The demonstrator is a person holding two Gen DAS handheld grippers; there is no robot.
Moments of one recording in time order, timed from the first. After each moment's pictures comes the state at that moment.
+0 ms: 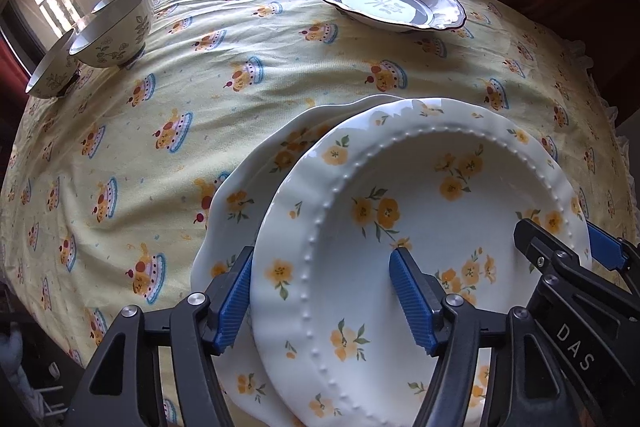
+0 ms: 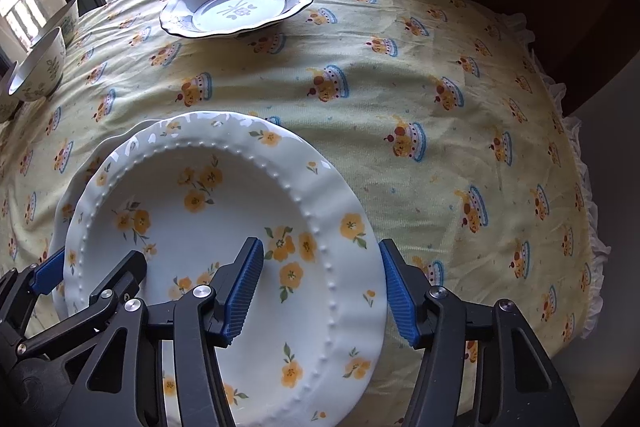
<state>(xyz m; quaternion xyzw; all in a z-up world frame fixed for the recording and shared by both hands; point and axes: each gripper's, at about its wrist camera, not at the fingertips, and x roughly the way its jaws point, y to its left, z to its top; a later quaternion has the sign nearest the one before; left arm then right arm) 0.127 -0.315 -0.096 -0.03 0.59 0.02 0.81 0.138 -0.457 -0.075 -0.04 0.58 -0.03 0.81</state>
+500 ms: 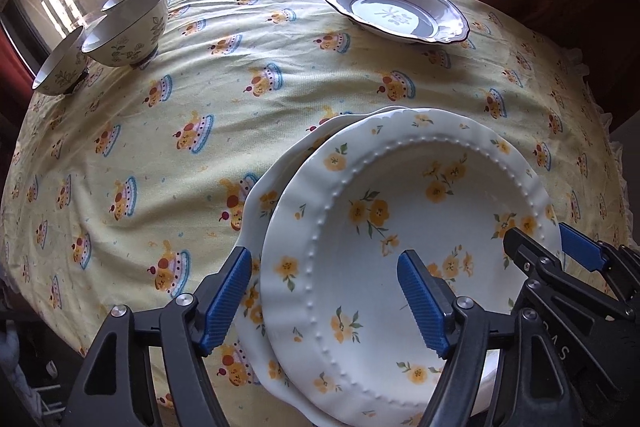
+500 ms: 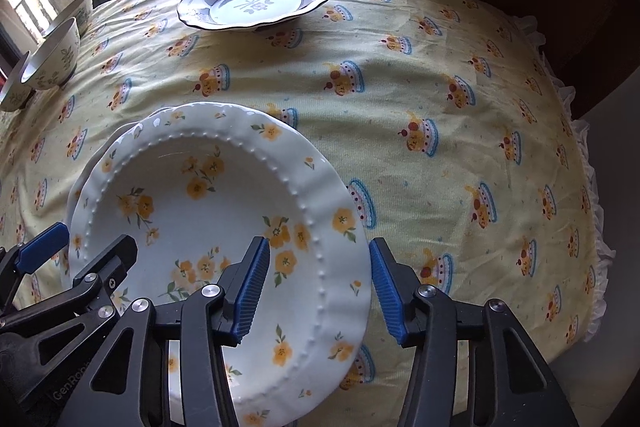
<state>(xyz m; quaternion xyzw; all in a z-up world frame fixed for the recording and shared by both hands) 0.121 -0.295 -0.079 -0.04 0.58 0.01 0.81 0.133 -0.448 -0.075 -0.05 0.58 -0.02 0.81</state>
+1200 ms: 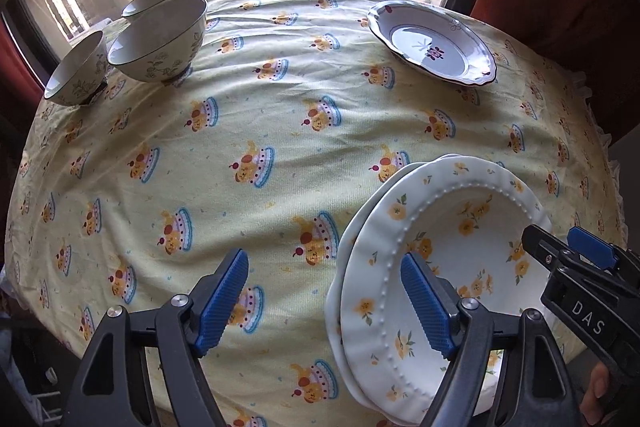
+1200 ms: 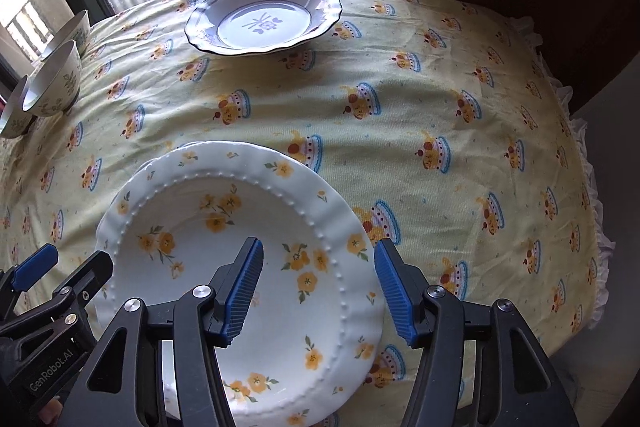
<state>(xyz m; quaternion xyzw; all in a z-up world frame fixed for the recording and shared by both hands) 0.136 -0.236 -0.058 -0.04 0.57 0.01 0.82 0.146 -0.419 -0.050 -0.01 0.58 -0.03 0.82</state>
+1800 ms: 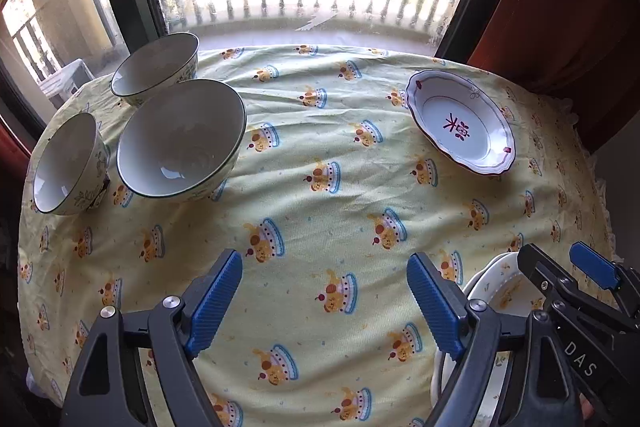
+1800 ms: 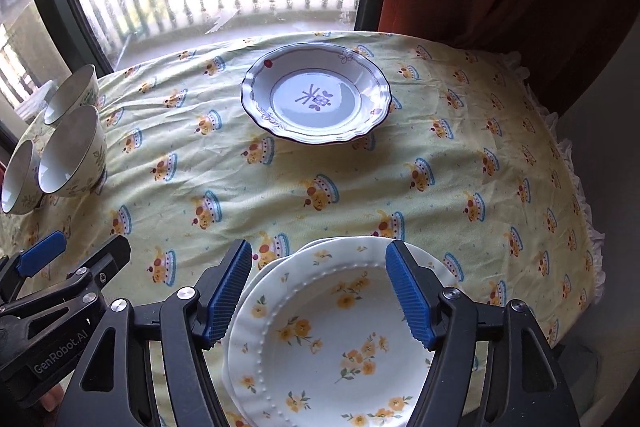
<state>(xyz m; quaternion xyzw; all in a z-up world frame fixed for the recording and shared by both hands) 0.221 -0.147 -0.024 -0.02 0.54 -0.06 0.84 0.193 -0.320 -0.006 0.01 0.53 -0.10 0.84</state>
